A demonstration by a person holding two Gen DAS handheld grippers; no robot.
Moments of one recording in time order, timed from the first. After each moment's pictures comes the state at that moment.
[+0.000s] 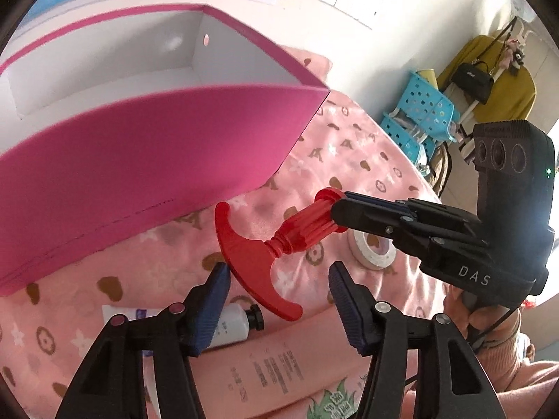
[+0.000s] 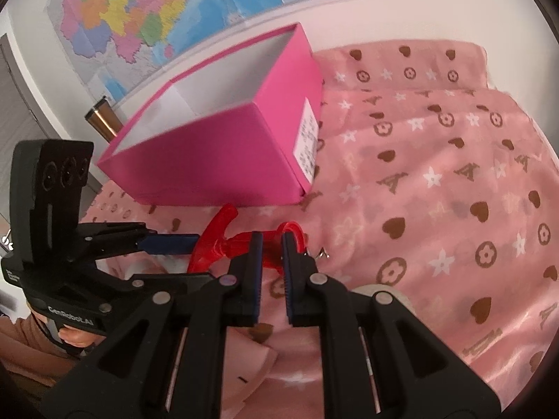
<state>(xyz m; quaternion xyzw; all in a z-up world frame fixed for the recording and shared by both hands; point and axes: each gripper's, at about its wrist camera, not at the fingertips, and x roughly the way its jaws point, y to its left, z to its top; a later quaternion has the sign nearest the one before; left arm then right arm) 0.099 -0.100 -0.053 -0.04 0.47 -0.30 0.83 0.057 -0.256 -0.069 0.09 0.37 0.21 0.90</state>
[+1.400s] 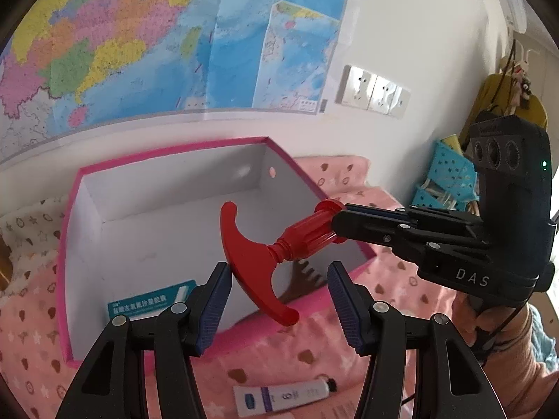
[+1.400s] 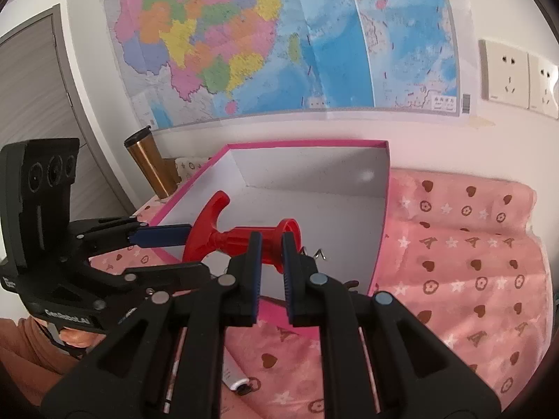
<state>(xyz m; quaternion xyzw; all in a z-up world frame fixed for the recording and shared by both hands) 0.131 -0.043 0.042 -0.02 0.35 -0.22 0.91 0.120 -0.197 0.025 0.02 0.28 0.28 0.92</state>
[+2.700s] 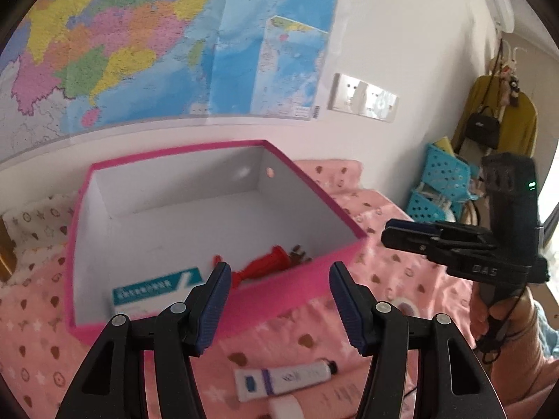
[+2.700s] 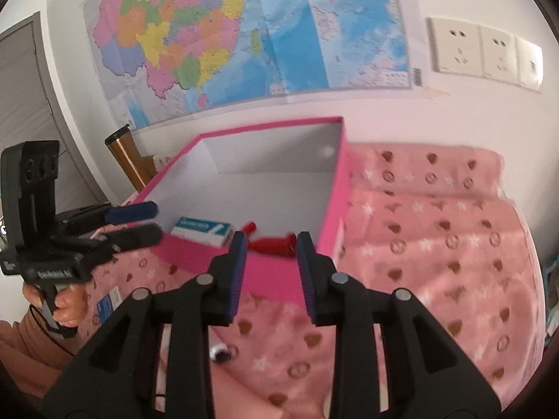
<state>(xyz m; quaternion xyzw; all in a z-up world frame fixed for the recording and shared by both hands) 0.091 -0.032 0.035 -0.02 0.32 -0.24 0.92 0.075 -0.241 0.001 0.04 0.29 0.22 0.93</state>
